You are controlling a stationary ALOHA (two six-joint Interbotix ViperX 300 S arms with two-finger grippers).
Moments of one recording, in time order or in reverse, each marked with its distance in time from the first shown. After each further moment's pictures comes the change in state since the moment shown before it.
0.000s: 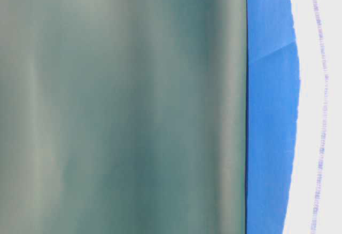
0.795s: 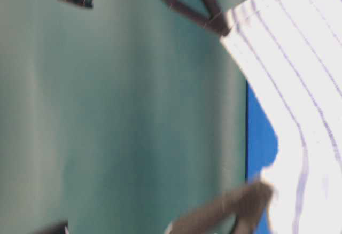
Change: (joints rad) left arm -0.163 0.250 -0.255 0.000 -0.209 -0.138; right arm -0.308 0.255 -0.325 -0.120 0.063 -0.179
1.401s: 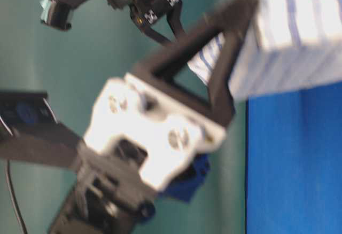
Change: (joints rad) left arm 0.009 0.296 -0.394 0.000 -0.003 0.025; right arm -0.124 -0.015 -0.077 -0.002 0.018 -0.106
